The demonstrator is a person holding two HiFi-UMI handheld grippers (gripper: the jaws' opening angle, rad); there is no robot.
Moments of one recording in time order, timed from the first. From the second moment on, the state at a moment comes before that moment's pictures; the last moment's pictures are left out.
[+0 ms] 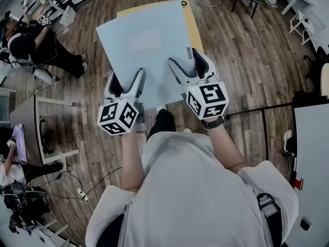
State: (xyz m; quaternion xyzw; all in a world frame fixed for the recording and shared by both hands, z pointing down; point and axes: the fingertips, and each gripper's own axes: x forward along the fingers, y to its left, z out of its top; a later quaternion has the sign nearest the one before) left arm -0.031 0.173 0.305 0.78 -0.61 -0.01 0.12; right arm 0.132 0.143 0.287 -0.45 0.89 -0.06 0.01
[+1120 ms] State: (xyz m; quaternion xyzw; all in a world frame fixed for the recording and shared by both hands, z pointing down) left arm -0.165 -0.138 0.407 0.78 -0.58 0.00 0.23; right arm -0.010 -0.170 0.375 -0.47 0.87 -0.13 -0.10
